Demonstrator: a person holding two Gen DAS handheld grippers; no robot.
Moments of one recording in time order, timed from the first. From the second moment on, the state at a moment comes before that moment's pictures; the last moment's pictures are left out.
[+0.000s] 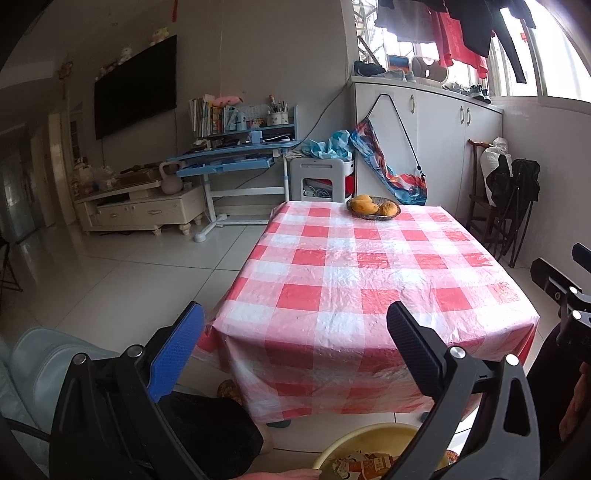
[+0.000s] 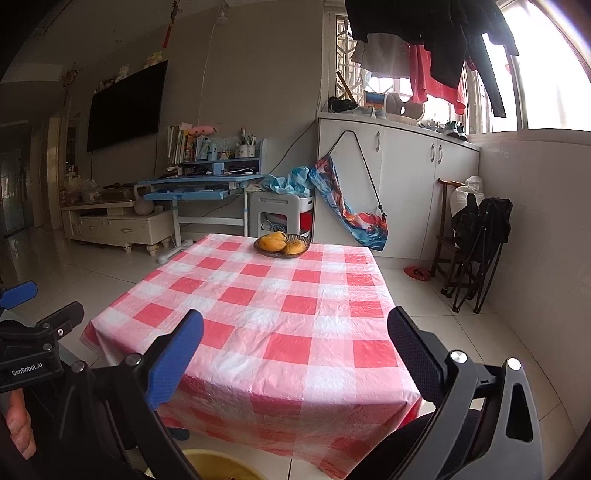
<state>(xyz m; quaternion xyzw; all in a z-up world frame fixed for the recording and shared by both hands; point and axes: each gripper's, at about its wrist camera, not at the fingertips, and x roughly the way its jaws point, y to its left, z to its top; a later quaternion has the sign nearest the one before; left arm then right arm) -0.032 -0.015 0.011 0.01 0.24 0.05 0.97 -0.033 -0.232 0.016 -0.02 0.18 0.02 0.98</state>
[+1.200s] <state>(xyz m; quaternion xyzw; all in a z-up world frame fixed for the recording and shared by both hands) -0.019 -0.017 0.002 0.00 0.25 0.03 0.97 -0.026 -0.218 0.001 -0.06 0.22 0.02 0.97</state>
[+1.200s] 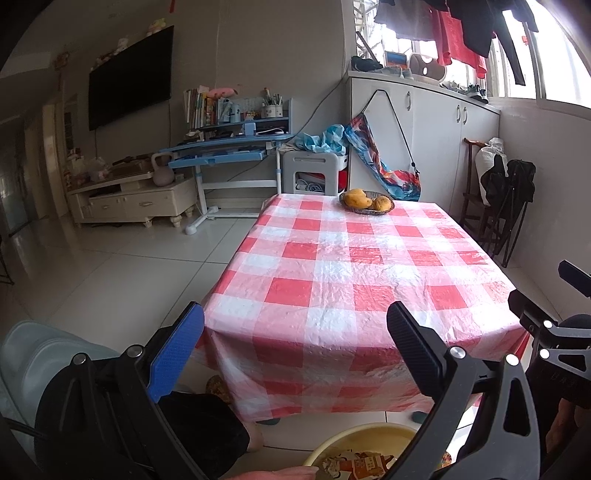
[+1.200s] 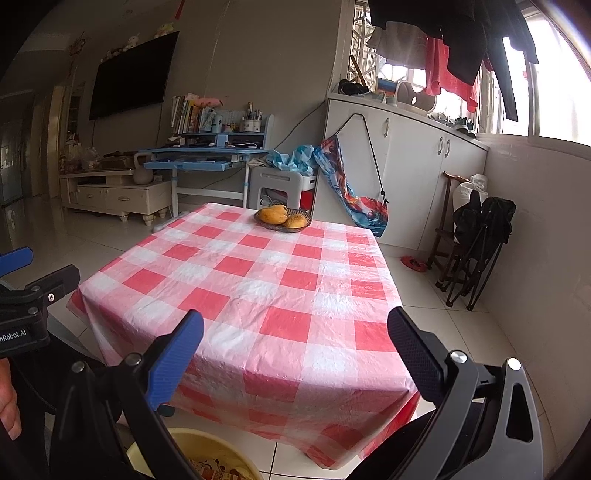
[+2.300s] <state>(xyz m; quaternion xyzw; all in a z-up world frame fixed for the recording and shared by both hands) -0.018 -0.020 0.002 0.00 0.25 0.03 0.97 -0.026 -0.224 -0.001 -0.06 0.22 0.02 0.97</state>
